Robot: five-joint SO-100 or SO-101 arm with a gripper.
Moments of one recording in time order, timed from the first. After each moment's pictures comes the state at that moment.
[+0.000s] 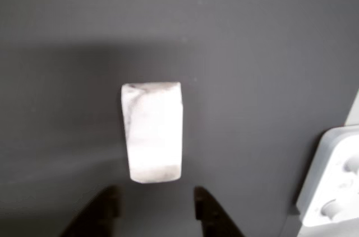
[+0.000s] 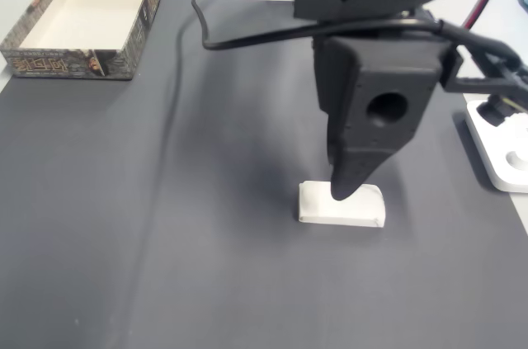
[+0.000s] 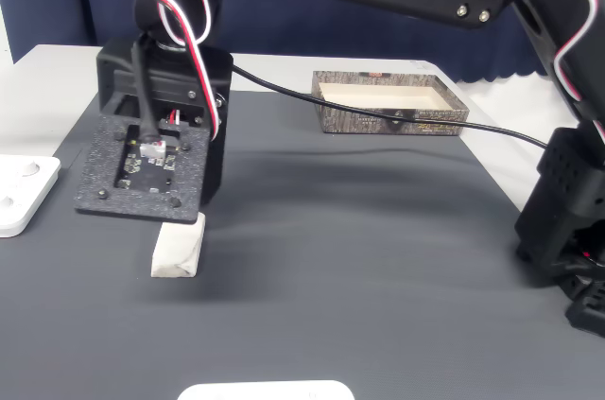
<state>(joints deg) 15.5 42.0 32.3 95.9 98.1</state>
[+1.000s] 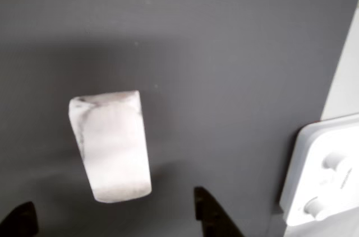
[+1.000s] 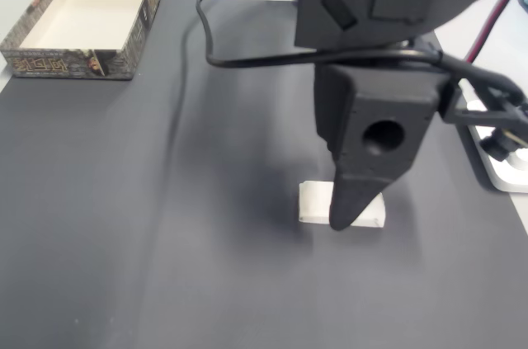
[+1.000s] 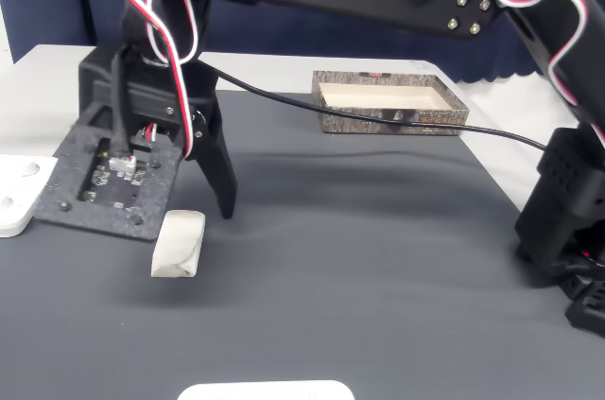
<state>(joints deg) 14.9 39.2 30.9 90.0 95.2</state>
